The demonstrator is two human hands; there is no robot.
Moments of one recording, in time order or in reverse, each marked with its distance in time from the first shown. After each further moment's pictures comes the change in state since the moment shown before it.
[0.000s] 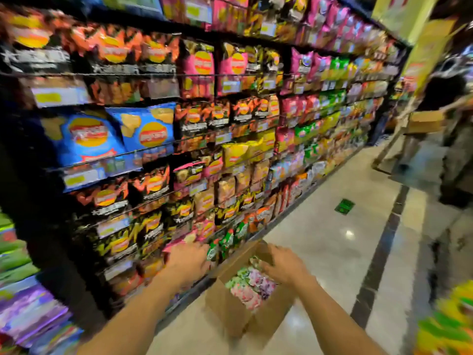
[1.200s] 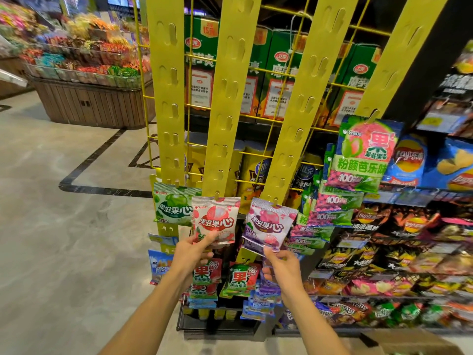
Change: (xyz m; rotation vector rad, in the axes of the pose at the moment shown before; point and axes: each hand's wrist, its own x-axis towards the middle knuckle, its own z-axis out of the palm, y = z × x) left_hand -0.418 -0.406 0.069 -1.772 0.804 -1.216; right_hand -0.019 -0.607 0.169 1.128 -0.352 -0.099
